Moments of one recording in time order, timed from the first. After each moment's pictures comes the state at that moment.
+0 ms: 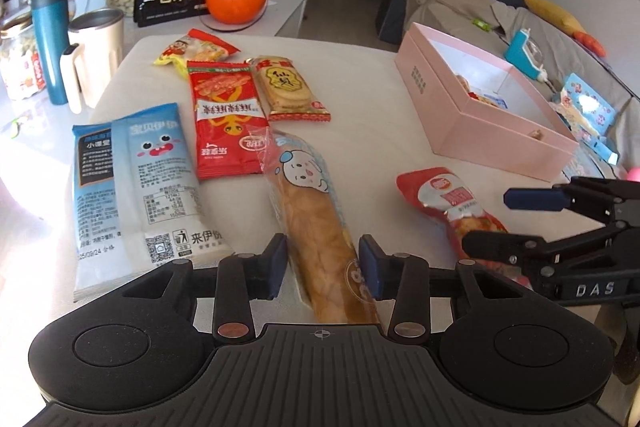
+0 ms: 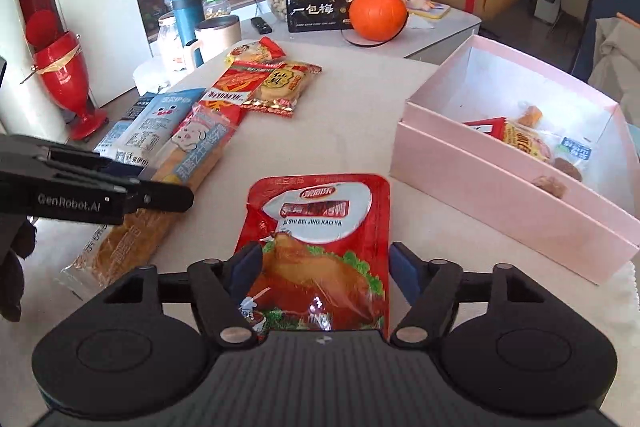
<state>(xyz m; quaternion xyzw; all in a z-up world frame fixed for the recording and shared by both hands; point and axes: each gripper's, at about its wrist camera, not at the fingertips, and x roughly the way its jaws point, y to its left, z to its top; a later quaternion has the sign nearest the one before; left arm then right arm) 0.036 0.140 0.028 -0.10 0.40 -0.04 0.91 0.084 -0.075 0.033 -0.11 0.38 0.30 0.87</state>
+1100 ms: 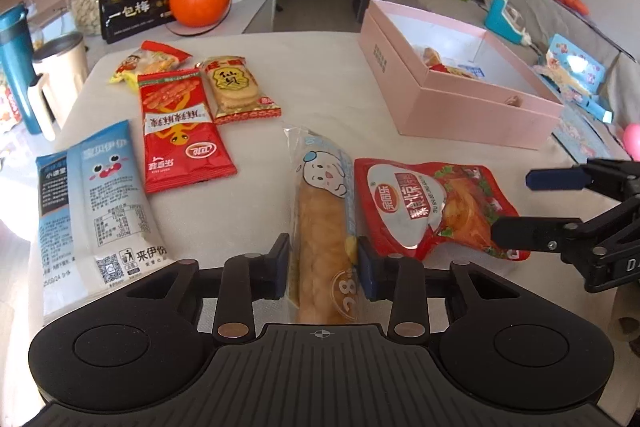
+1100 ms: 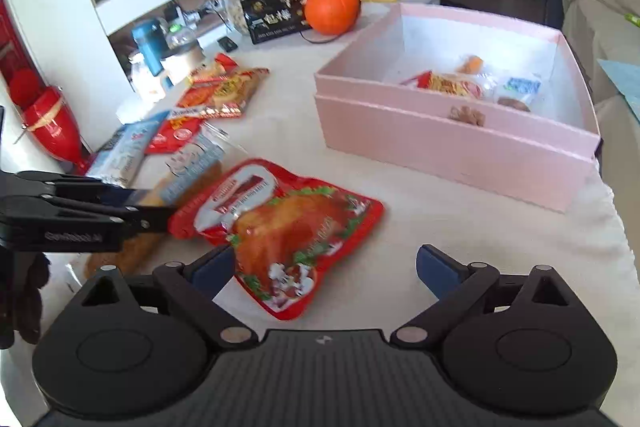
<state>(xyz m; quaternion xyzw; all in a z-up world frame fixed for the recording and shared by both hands) 0.049 0.110 0.031 -0.05 0.42 -0.06 0.90 0.086 -0.132 0.027 -0.02 0.39 0.29 0.87</state>
